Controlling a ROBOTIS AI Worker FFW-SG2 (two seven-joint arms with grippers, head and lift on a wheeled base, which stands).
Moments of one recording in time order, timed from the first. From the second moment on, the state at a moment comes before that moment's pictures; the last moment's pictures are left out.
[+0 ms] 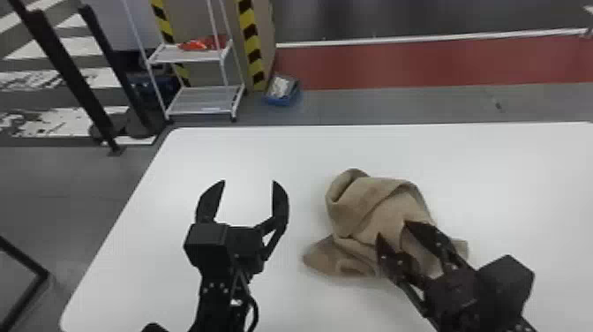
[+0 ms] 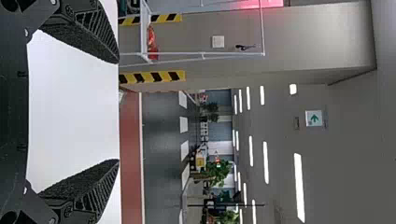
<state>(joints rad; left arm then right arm) 0.39 0.29 -0.29 -2.02 0.07 -0.02 0.44 0.43 -0.21 0.25 -1.98 -0.01 0.10 0.20</state>
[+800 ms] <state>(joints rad) 0.39 0.29 -0.29 -2.02 0.07 -0.02 0.45 0.45 -0.21 0.25 -2.05 0.00 0.04 0.20</state>
